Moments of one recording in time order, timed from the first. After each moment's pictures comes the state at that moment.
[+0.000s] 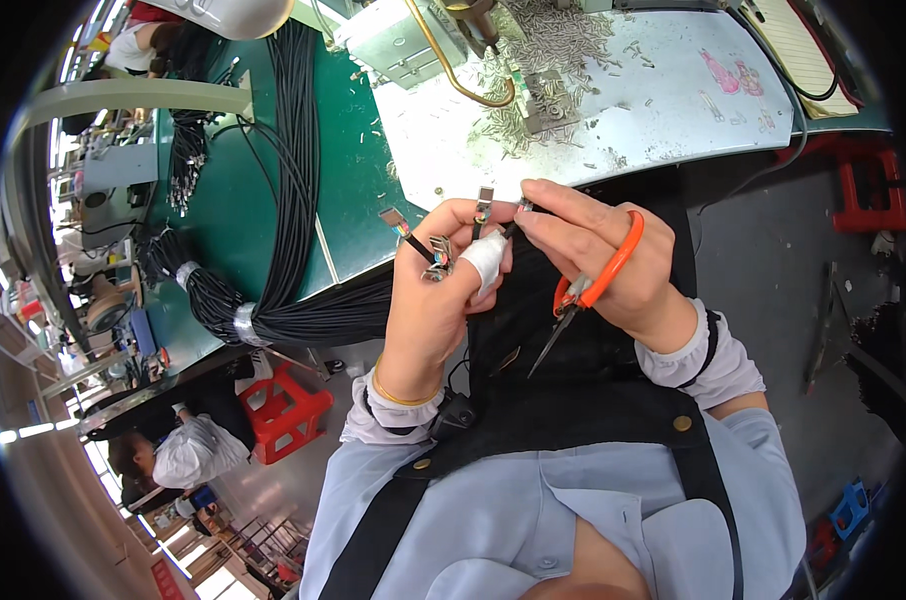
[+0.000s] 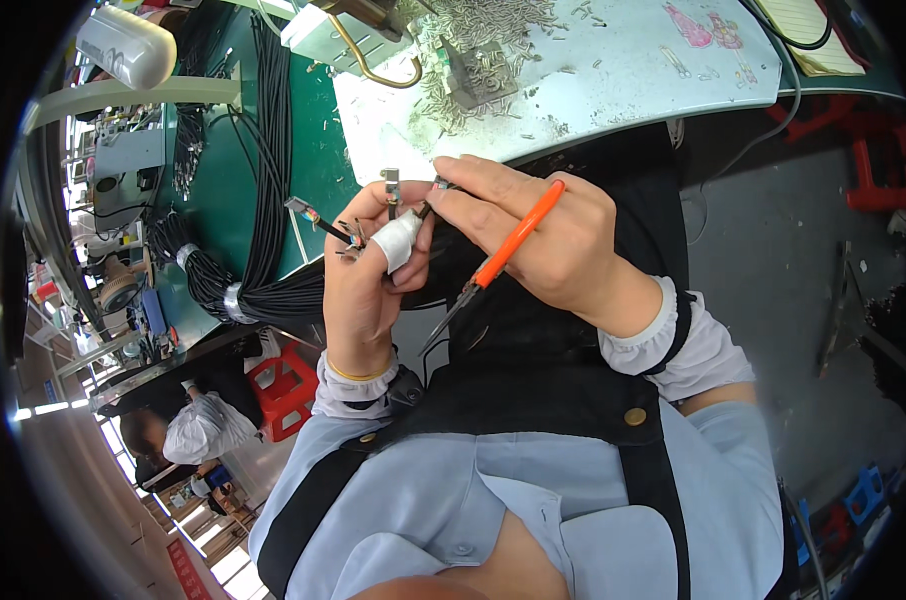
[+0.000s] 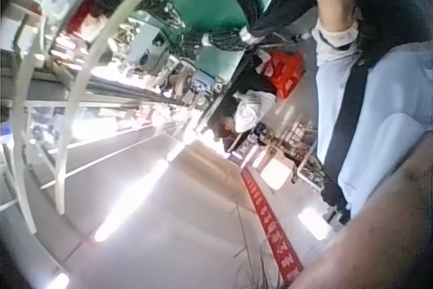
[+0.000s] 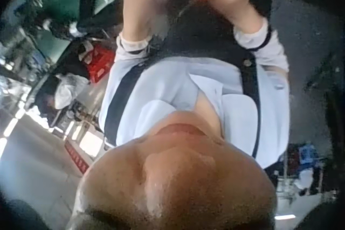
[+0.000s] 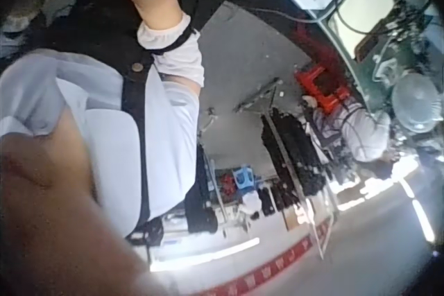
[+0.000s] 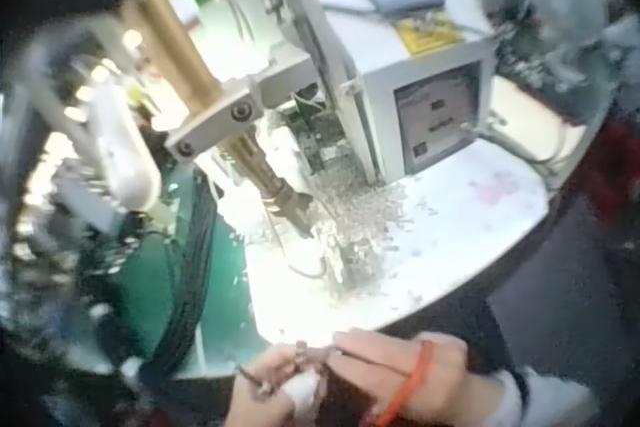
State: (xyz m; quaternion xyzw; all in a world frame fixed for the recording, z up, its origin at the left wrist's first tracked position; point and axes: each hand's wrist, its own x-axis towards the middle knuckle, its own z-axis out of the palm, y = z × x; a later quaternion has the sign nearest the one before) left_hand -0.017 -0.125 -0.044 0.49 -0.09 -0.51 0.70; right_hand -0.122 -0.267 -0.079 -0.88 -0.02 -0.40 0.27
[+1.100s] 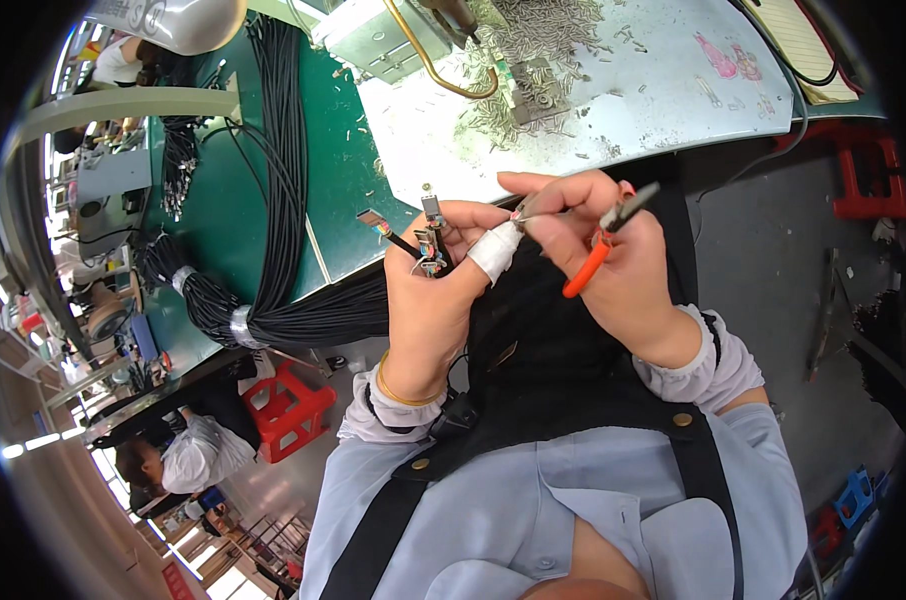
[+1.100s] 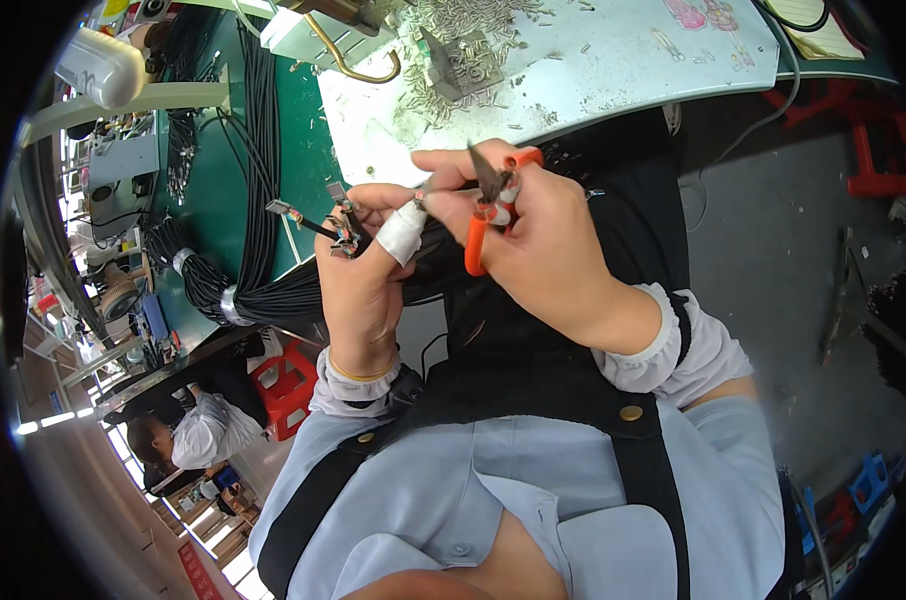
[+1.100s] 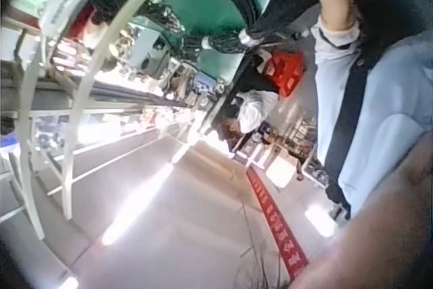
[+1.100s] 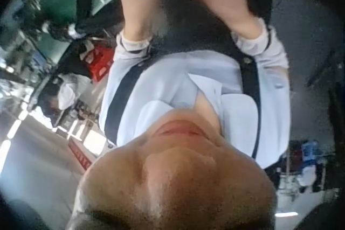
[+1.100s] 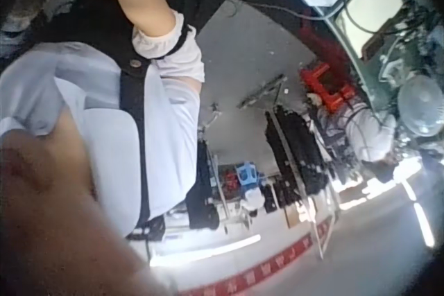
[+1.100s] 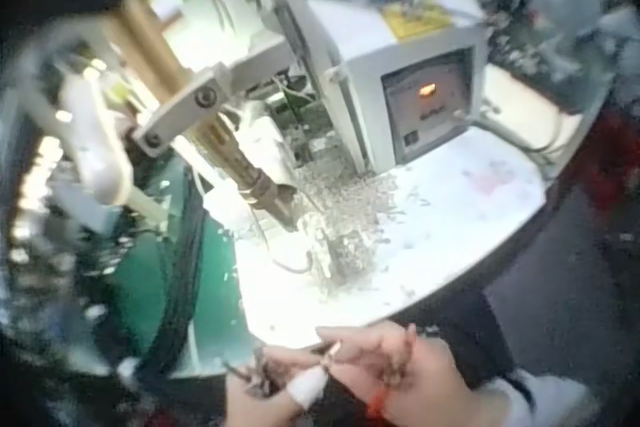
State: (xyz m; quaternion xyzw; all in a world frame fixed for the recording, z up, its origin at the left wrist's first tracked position) left_hand -0.033 -0.134 -0.043 0.64 -0.13 -0.35 0.67; right_hand -0.123 -0.250 -0.075 -0.57 0.15 -0.23 0.77
